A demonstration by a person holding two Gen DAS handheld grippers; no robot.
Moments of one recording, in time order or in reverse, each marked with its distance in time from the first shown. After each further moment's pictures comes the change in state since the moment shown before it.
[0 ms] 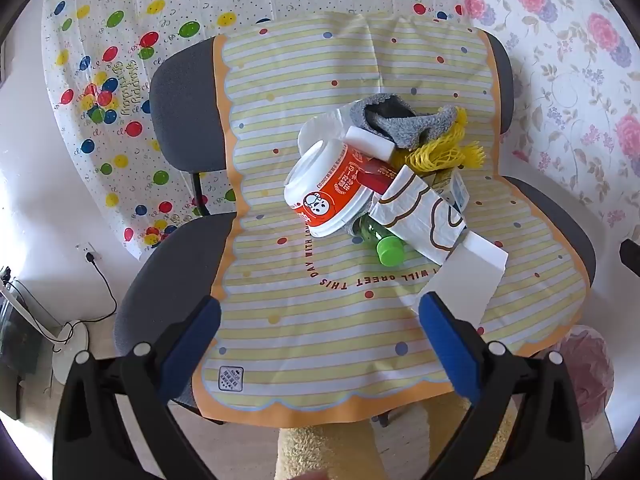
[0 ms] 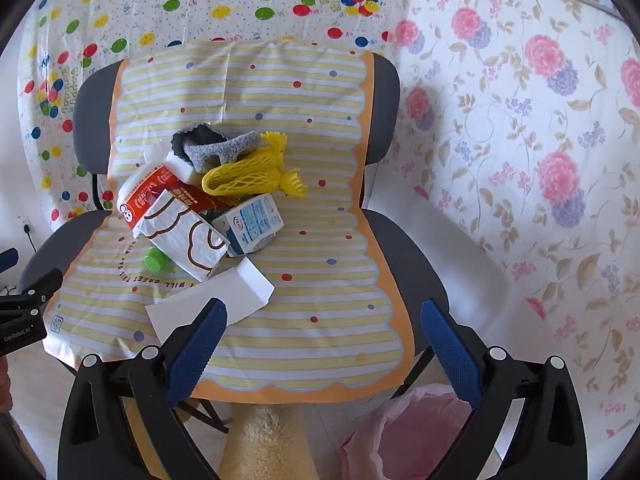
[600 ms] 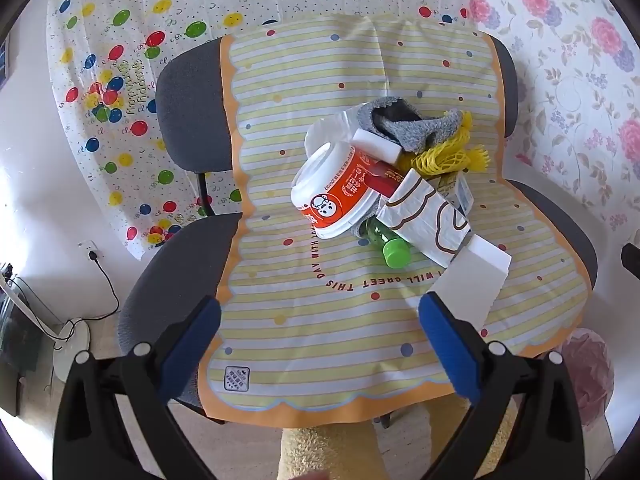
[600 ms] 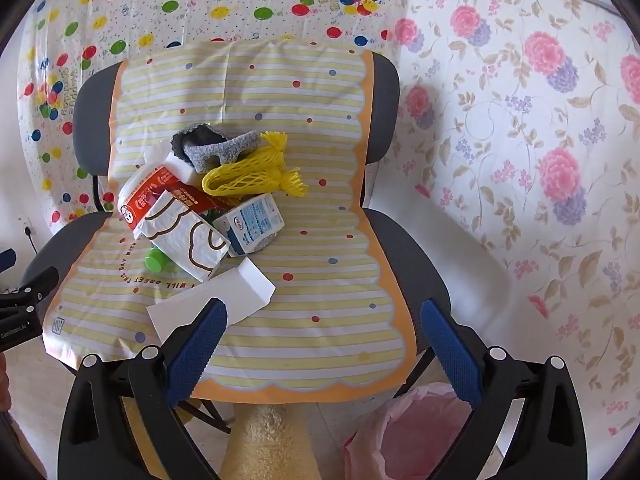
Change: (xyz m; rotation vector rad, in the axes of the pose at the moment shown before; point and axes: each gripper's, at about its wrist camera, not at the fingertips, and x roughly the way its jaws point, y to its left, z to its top) left arm -0.002 0.007 0.000 -0.016 -0.009 0.005; right arm -0.001 -0.002 0.000 0.003 -0.004 -0.004
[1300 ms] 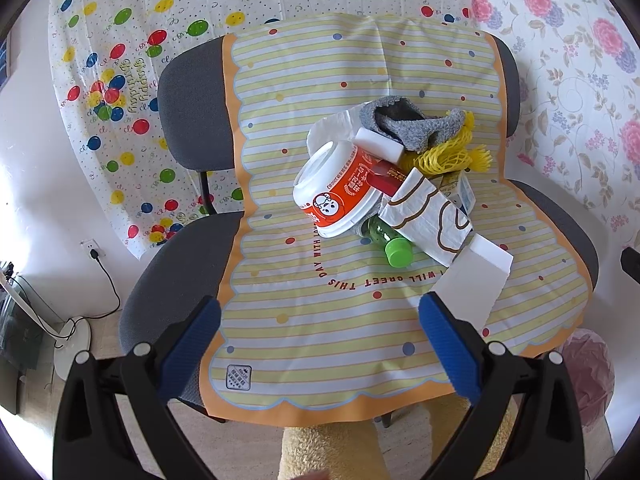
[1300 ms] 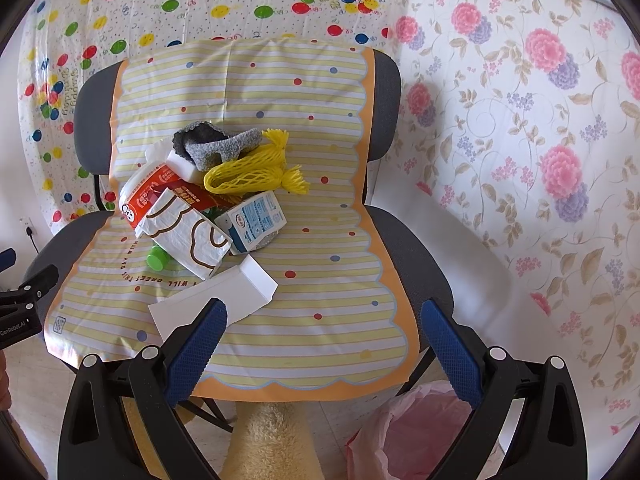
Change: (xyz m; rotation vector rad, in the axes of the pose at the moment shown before) left arm 0.000 0.001 0.000 -0.001 0.001 -0.001; right arm 0.002 0.003 -0.002 0.002 0.001 0.002
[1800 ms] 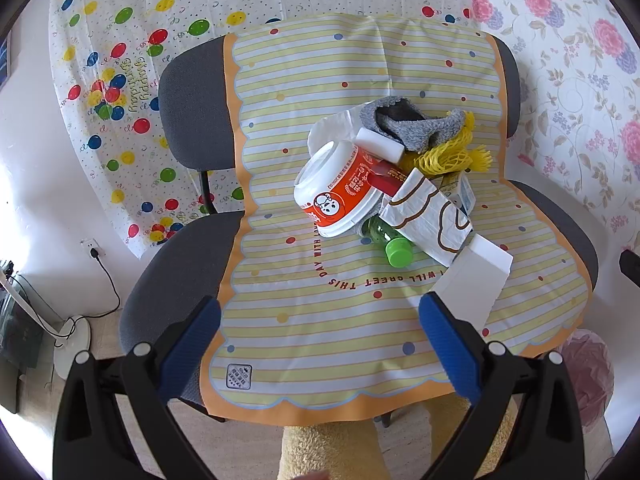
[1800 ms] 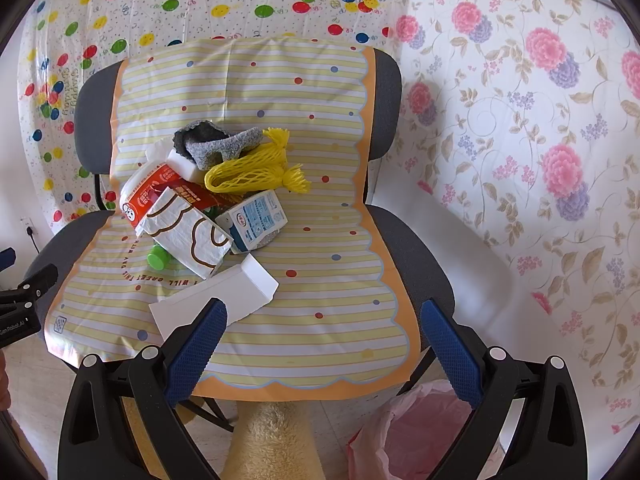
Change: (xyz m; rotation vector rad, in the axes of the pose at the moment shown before) left arm 0.000 0.001 0.000 0.000 0.001 0.000; right arm 0.000 0.001 -0.001 0.002 0.002 0.002
